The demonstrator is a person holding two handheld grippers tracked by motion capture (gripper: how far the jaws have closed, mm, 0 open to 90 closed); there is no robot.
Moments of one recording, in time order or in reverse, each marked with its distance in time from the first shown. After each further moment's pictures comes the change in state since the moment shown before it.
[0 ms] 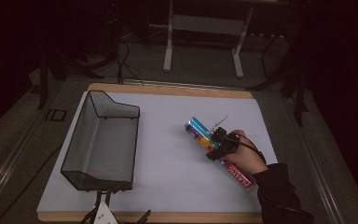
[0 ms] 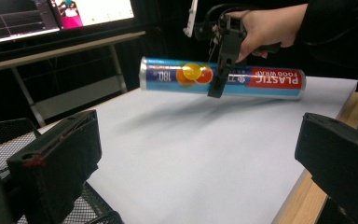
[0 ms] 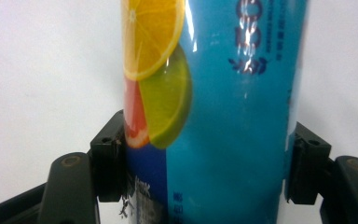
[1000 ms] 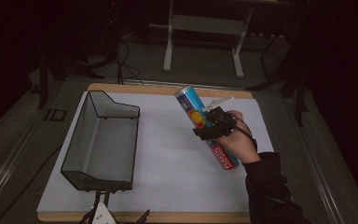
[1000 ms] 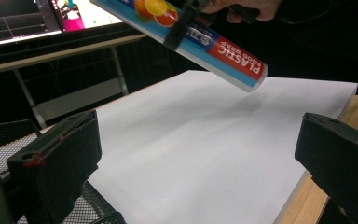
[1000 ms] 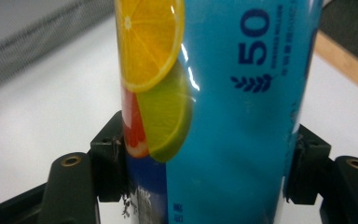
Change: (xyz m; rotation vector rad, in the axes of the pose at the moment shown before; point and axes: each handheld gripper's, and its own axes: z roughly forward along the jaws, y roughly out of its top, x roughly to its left) left arm 0.001 0.001 -0.002 -0.010 0.003 -0.001; right arm 0.023 0.056 -0.068 -0.321 -0.039 0.012
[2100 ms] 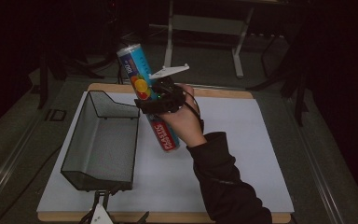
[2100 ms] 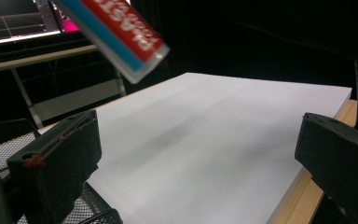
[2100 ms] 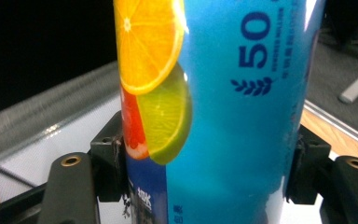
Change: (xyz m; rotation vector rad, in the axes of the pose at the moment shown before) left arm -0.002 0.000 -0.004 -0.013 -0.001 -0.020; right arm 0.095 0.136 -0.006 -0.297 0.124 0.053
